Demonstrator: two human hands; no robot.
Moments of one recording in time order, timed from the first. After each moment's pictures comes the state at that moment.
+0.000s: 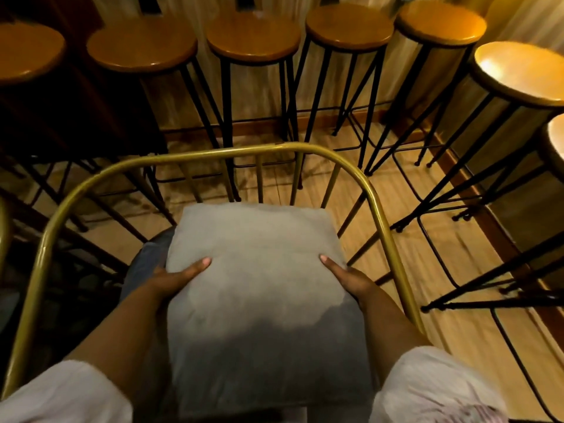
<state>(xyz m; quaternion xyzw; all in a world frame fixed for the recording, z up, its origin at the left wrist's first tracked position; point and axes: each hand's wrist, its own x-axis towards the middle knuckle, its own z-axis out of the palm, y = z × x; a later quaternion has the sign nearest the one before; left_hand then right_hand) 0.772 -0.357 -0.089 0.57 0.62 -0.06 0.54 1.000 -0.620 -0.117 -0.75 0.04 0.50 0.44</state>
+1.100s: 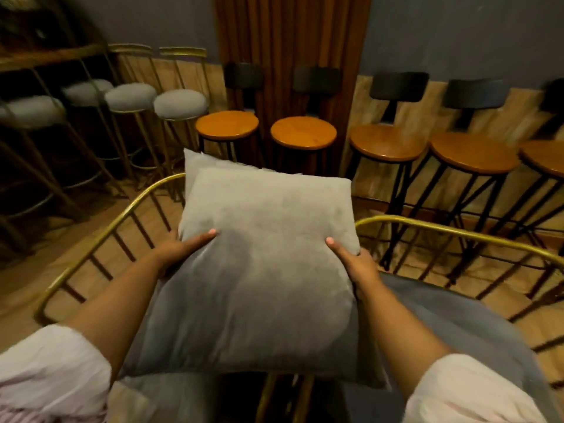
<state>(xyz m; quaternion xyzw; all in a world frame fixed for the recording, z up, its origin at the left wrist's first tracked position) 0.275 -0.191 0.120 0.55 0.61 0.21 0.53 0.585 -0.312 0.054 -0.66 -0.21 0.42 0.59</state>
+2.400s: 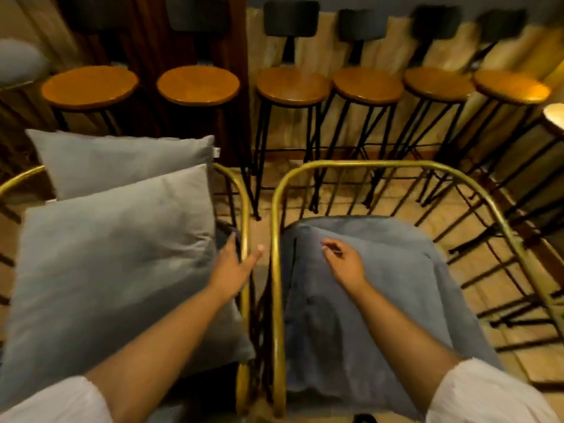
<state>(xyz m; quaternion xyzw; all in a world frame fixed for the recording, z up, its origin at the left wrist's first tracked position) 0.433 -0.242 0.007 0.74 0.45 0.10 0.48 0.608 -0.382 -0.021 -0.84 -0.23 0.23 0.44</state>
